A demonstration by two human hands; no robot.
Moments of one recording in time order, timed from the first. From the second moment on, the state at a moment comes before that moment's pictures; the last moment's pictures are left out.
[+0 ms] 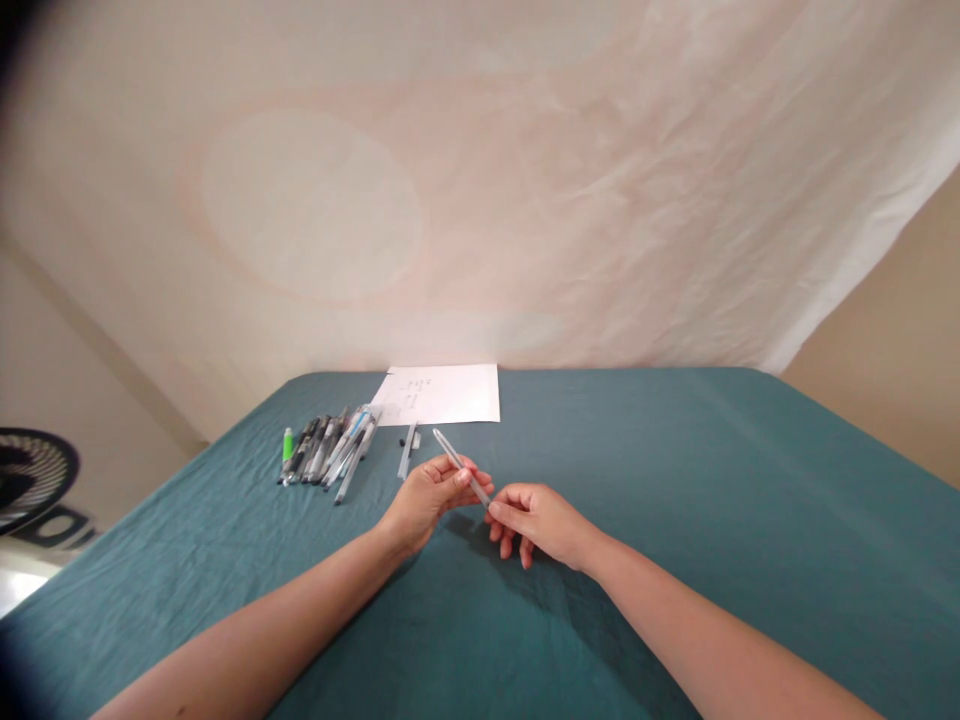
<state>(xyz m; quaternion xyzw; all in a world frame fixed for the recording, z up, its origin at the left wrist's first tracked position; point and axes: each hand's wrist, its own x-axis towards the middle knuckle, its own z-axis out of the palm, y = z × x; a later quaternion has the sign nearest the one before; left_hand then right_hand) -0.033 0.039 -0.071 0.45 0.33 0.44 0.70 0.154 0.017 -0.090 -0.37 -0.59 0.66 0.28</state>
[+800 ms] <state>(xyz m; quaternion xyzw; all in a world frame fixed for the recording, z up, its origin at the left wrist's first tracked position) -0.034 0.039 -0.071 0.45 0.33 0.44 0.70 0.154 0.018 -0.088 -0.37 -0.59 0.66 0.28</state>
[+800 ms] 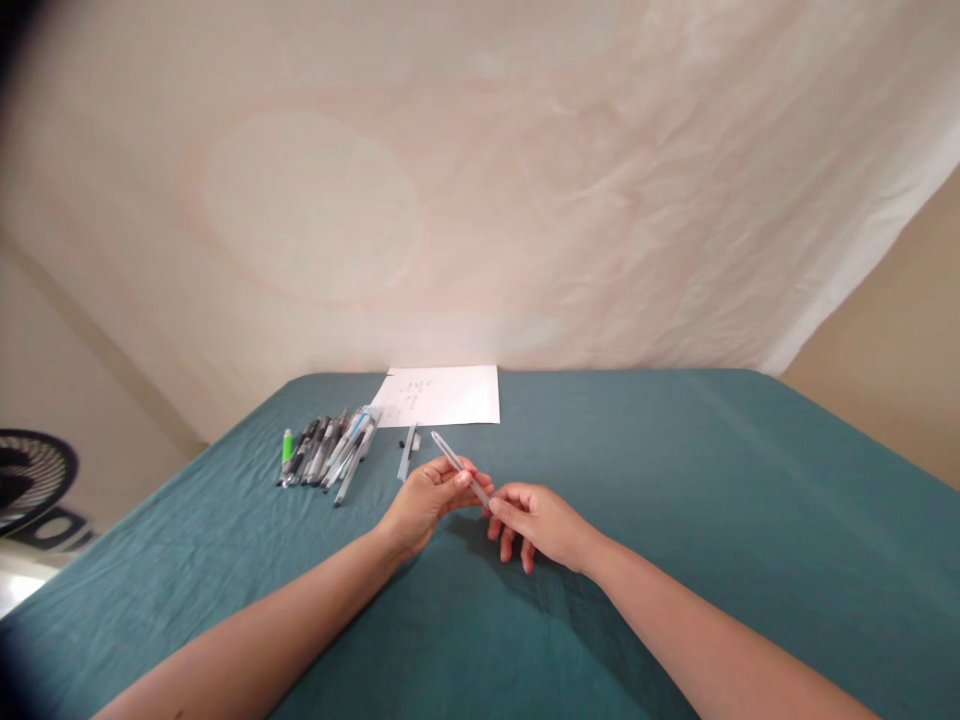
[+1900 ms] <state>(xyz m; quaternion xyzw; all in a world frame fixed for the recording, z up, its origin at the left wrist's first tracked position) -0.077 0.082 -0.053 0.46 0.45 0.55 0.53 0.152 0.018 -0.090 -0.42 -0.61 0.62 0.27</state>
